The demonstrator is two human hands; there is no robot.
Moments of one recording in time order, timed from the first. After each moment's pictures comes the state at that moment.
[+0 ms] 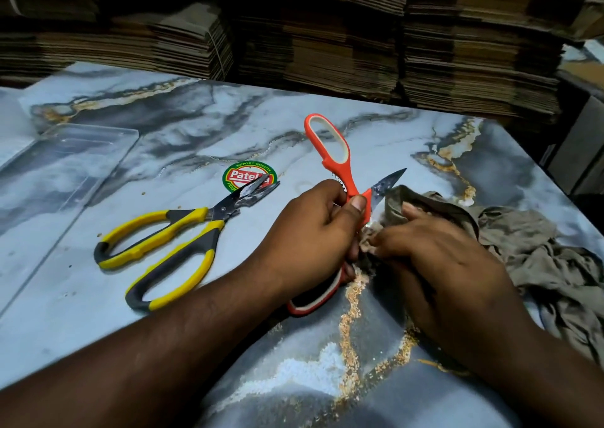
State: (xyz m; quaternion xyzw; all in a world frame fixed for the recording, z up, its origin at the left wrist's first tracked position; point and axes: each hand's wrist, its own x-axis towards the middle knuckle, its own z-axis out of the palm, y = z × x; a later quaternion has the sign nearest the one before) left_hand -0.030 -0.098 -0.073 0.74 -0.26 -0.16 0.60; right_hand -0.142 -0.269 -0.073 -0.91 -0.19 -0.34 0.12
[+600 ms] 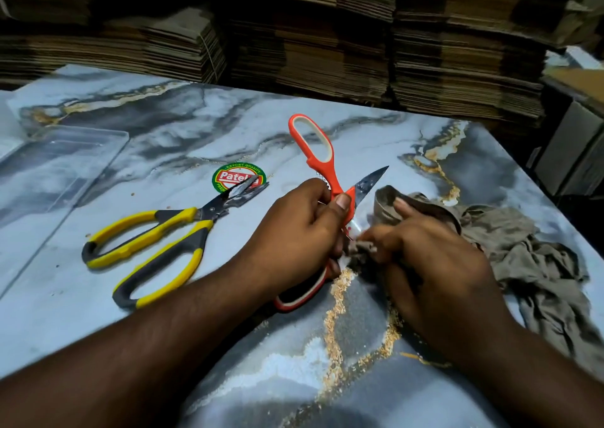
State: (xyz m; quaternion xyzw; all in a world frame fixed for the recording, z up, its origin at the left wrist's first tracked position) left_hand -0.035 -0.098 -0.067 0.75 -0.26 -0.15 0.59; right_hand -0.143 -0.269 -0.076 -0.91 -0.14 -0.36 0.13
